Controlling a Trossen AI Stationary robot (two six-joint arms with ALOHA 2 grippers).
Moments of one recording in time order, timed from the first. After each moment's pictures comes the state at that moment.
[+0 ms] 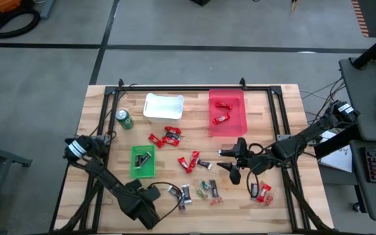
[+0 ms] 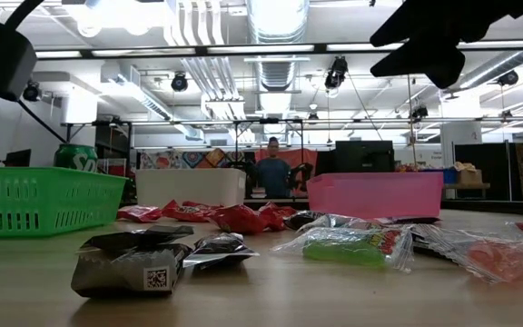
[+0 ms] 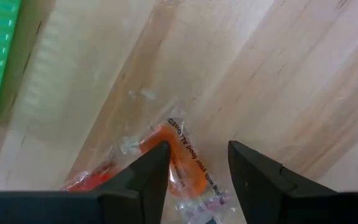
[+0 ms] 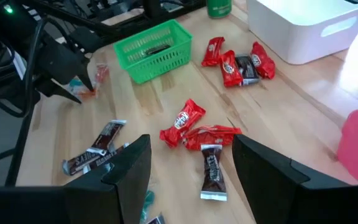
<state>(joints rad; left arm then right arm) -0.79 1.96 1.29 -0.92 -0.06 -1.35 0.49 1.23 0.69 -0.03 0.57 0.63</state>
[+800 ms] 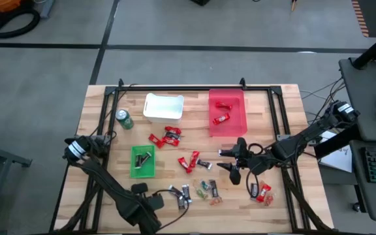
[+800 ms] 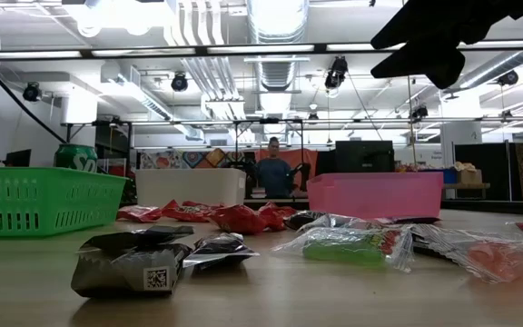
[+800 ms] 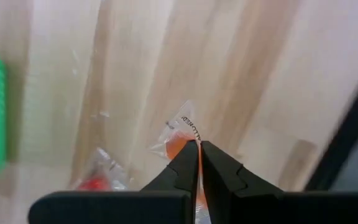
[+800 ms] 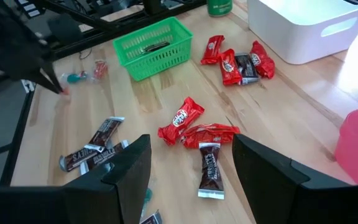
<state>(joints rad) -0.80 1.95 1.48 -1.03 -0.07 -1.08 0.49 1.23 0.69 -0.03 0.57 0.62</state>
